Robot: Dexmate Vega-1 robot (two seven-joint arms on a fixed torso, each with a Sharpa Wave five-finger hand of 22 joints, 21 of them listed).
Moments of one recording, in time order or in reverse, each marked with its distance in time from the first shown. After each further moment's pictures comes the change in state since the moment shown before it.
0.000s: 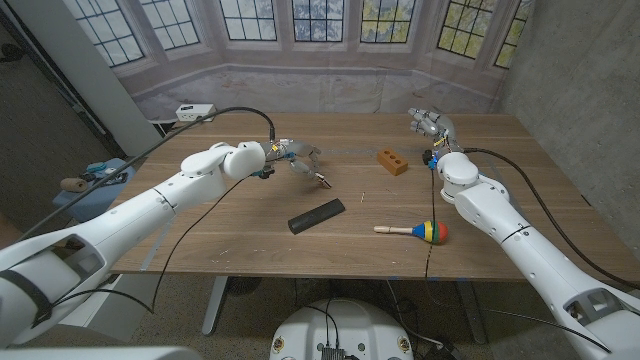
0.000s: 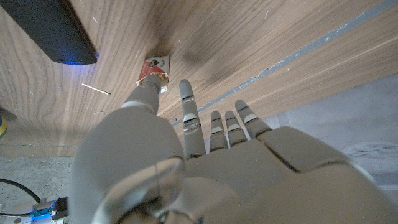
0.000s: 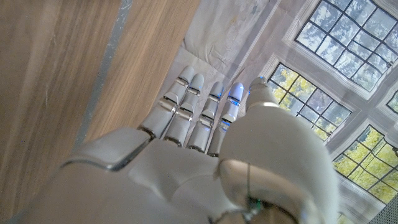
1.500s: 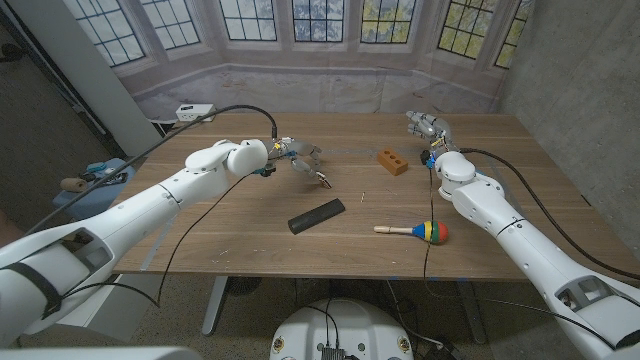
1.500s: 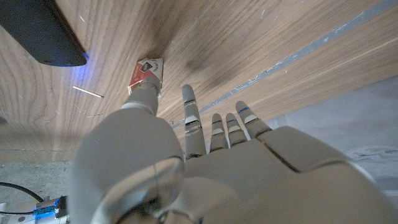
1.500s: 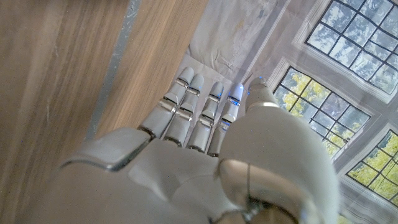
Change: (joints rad) left arm -0.034 -0.023 0.023 0.044 0.009 -0.002 -0.011; left_hand -0.013 0.013 -0.011 0.003 -0.011 -0.104 0.014 -0.020 -0.009 -0.048 0.002 0.000 0.000 -0.032 0.011 0.000 0.000 -0.024 0.001 -0.011 0.000; right arm 0.064 0.010 -0.035 0.111 0.036 0.033 0.033; right_hand 0.000 0.000 0.000 -0.011 0.000 -0.003 -0.004 0.000 0.000 0.000 0.000 0.000 0.000 0.000 0.000 0.000 0.000 0.000 0.000 0.000 0.000
